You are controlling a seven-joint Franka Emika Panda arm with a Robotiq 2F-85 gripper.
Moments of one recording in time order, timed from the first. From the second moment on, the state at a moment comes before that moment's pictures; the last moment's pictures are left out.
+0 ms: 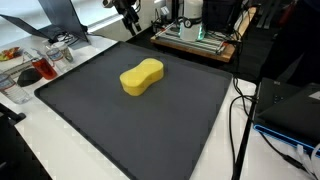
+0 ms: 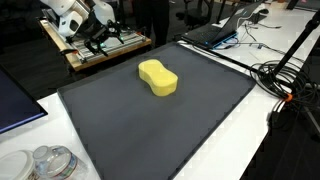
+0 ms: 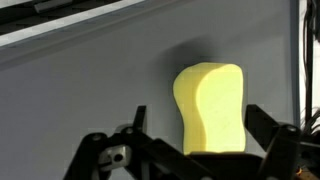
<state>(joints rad) -0.39 -0.05 -0.22 -2.49 0.54 2.11 -0.65</state>
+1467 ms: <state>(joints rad) -0.12 -0.36 -0.13 -2.59 0.29 2.13 -0.25</state>
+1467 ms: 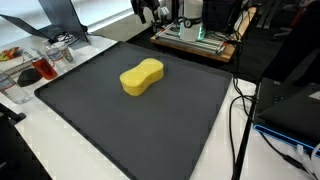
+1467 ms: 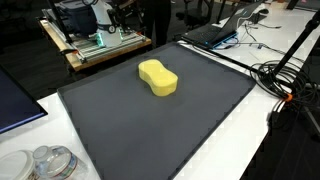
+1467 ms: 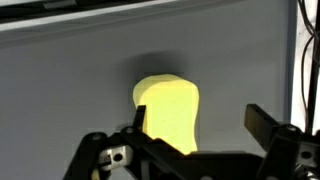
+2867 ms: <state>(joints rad) -0.09 0.23 -0.04 -2.49 0.50 2.59 -0.75</state>
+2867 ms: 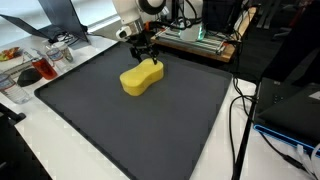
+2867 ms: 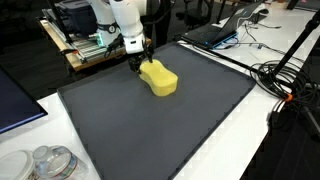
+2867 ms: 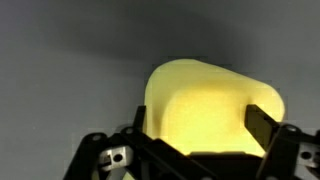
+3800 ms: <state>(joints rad) -0.23 0.32 0.05 -2.38 0.51 2.46 -0.80</state>
